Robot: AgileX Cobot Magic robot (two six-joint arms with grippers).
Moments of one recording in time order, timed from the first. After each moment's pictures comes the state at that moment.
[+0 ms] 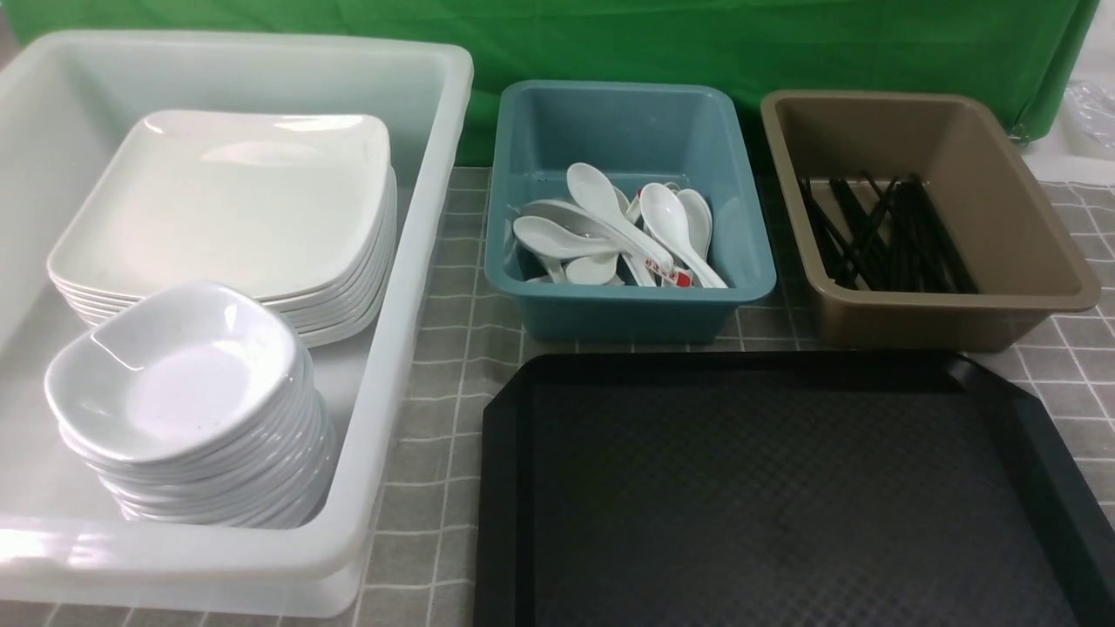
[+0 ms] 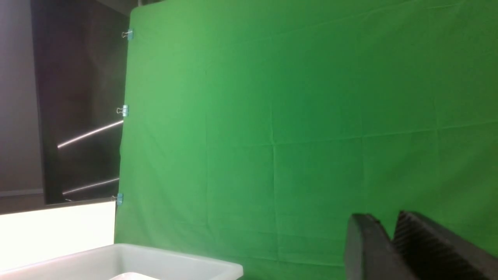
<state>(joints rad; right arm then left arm) 0.45 0.00 -0.25 -0.14 -0.25 0.14 0.06 0.01 0.00 -0.08 0.12 0.03</state>
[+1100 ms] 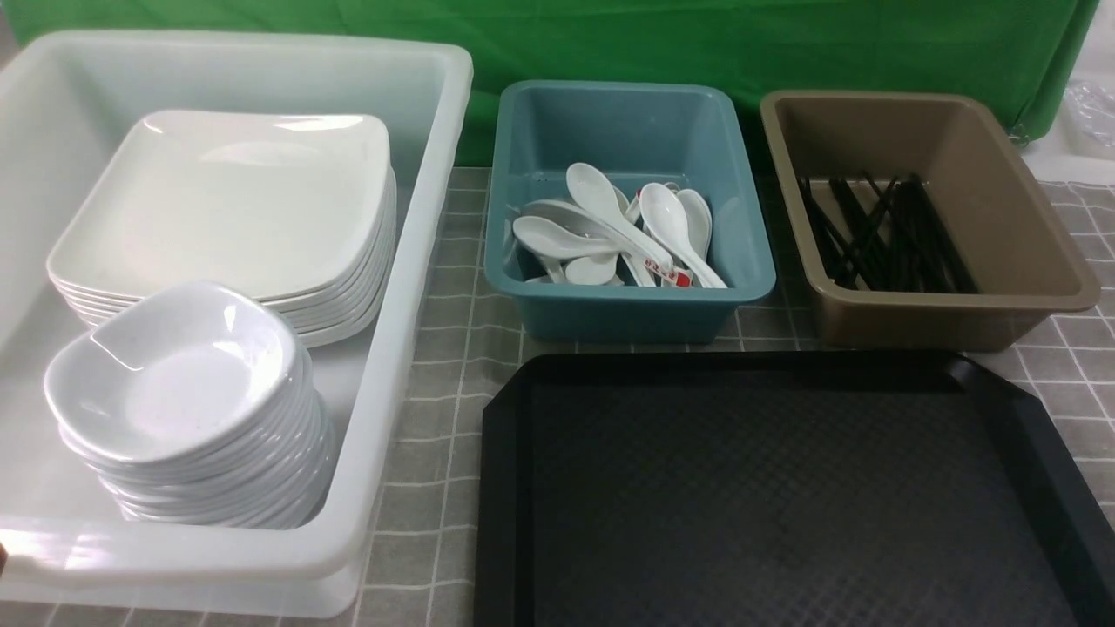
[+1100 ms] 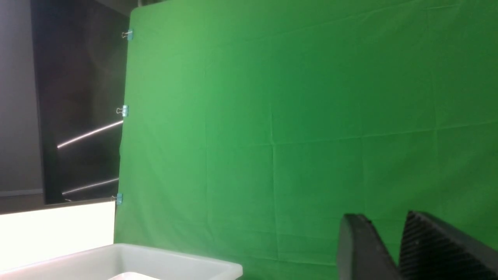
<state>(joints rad) 0.45 0.00 -0.25 -0.14 -0.24 0.14 0.06 0.00 0.01 -0.08 0.21 0.03</state>
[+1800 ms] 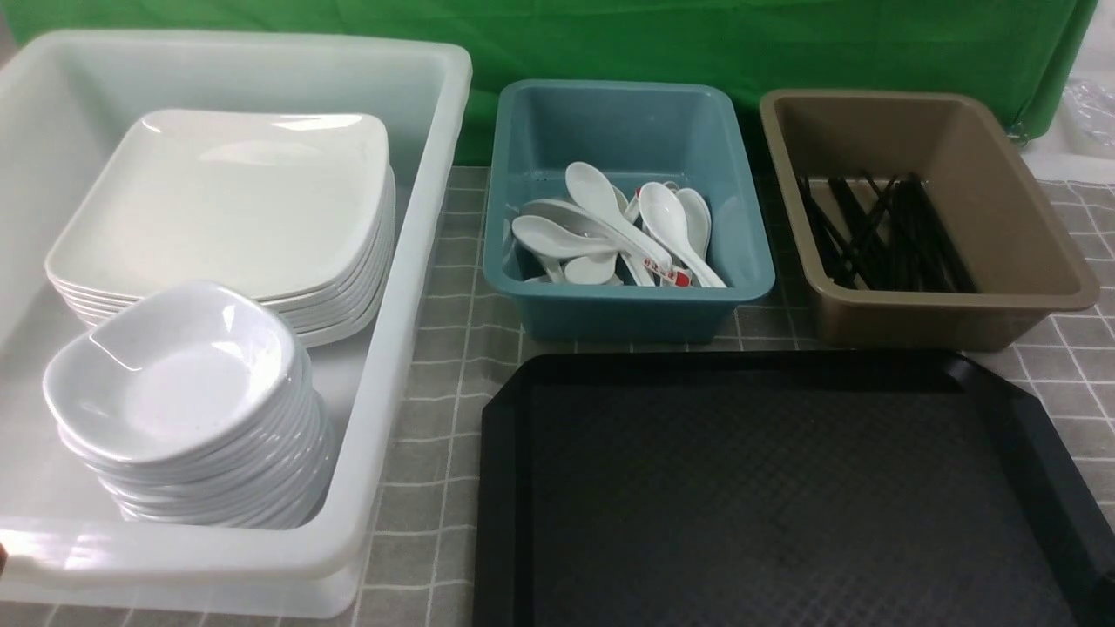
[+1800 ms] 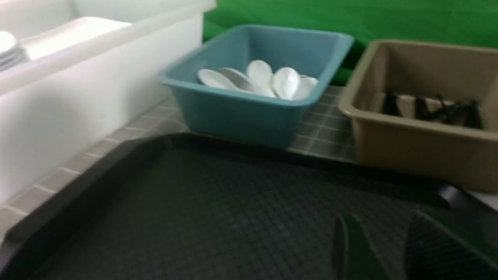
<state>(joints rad) 0.40 0.03 -0.08 -0.12 0.17 0.17 0.06 0.00 0.01 -0.08 0.21 0.03</state>
